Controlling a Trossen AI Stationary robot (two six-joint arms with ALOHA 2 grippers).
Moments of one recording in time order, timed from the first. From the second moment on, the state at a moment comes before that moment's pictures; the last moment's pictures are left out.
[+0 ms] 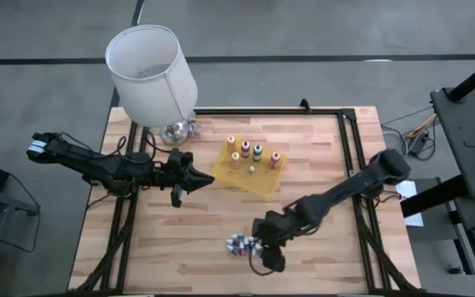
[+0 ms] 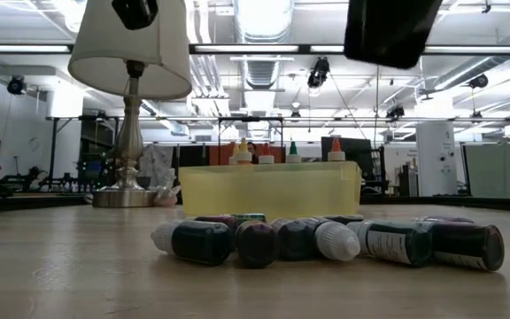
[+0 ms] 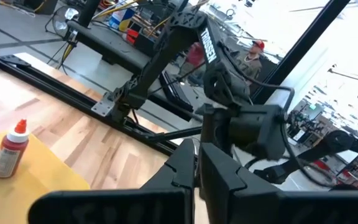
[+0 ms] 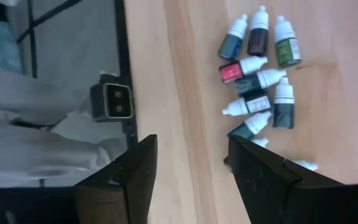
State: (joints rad) left arm -0.25 0.93 0.70 0.29 -0.19 -0.58; right arm 0.47 1.80 1.39 -0.55 -0.16 0.78
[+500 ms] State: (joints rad) left arm -0.25 0.93 0.70 0.29 -0.19 -0.60; right arm 0.47 1.90 1.39 -0.82 -0.15 1.51
